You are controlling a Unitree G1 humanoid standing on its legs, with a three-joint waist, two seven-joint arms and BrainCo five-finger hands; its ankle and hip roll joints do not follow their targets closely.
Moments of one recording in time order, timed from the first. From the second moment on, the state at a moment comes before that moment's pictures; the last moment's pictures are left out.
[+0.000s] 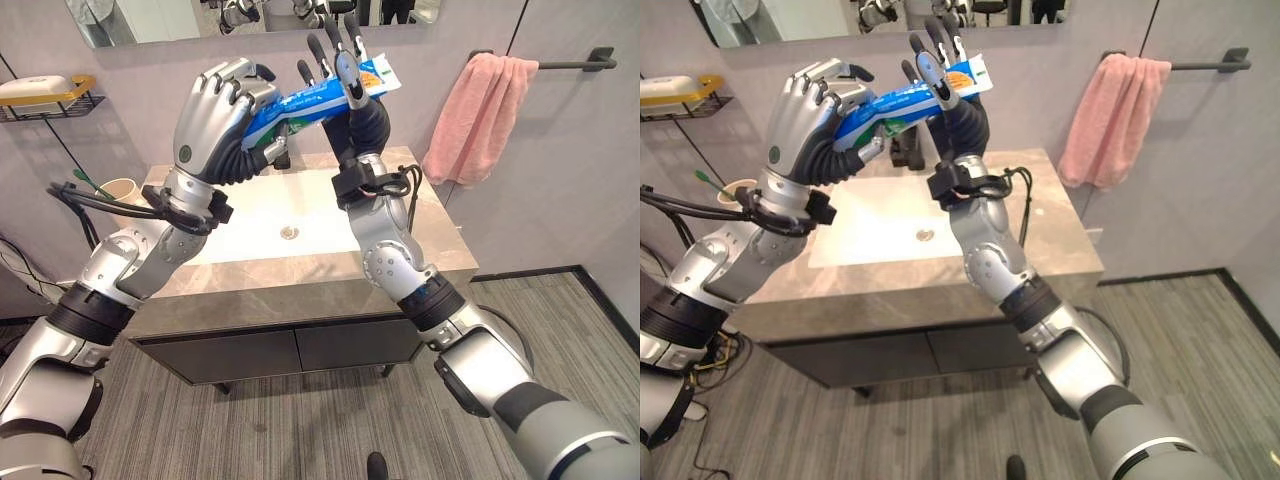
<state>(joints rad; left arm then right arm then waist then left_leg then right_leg) -0.79 0.86 -0.46 0.10 0.52 -0.26 0.57 -1.00 -0.11 0.48 0.33 1.12 -0.42 -0.14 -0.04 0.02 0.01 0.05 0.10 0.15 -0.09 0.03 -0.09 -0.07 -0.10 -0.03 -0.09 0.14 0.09</state>
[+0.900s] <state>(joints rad) -0.78 0.77 -0.44 0.09 0.48 -0.25 0.58 -1.00 -0.08 0.43 0.29 1.07 -0.46 -0.19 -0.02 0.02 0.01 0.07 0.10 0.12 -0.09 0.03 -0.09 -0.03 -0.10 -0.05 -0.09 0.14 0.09</state>
